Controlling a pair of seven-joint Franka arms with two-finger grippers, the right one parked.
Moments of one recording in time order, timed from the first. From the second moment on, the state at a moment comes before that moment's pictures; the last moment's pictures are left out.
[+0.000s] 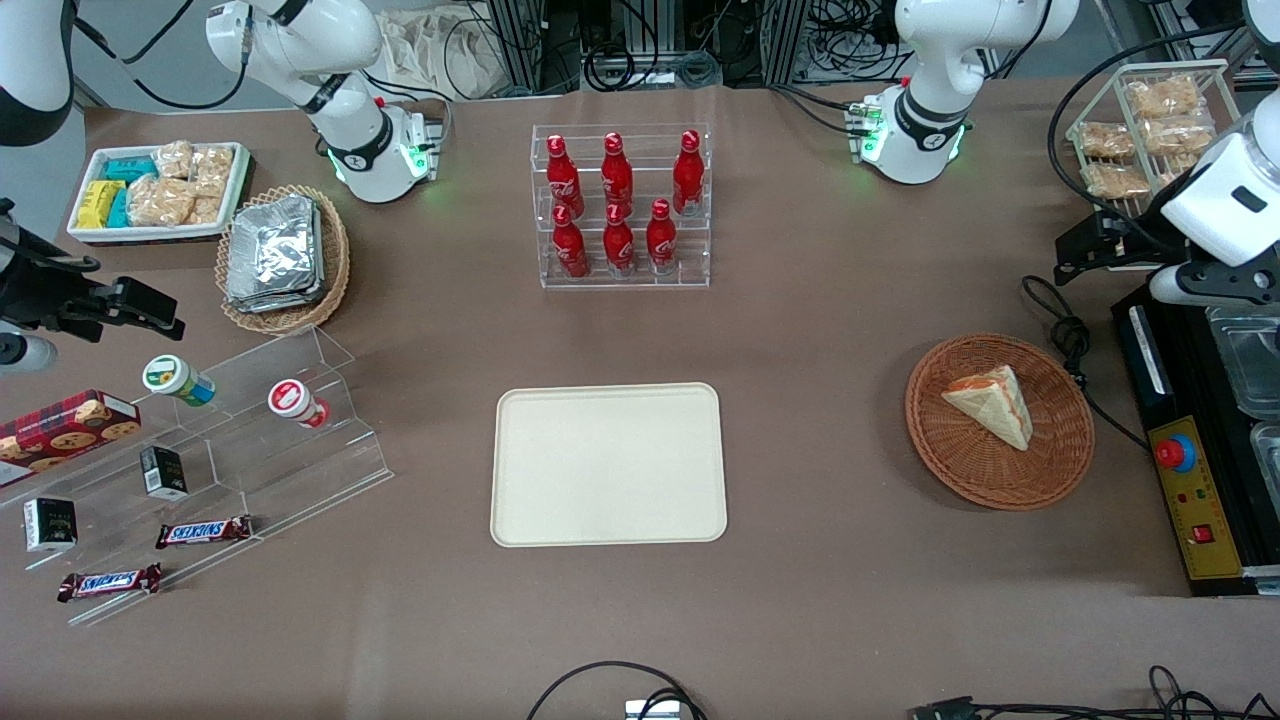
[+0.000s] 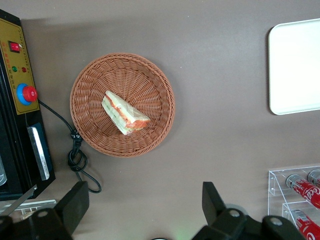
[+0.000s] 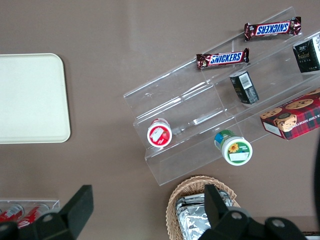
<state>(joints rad) -0.07 -0.02 0.00 -1.58 -0.02 1.52 0.04</state>
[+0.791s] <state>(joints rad) -0.04 0.00 0.06 -1.73 0.00 1.64 -0.03</state>
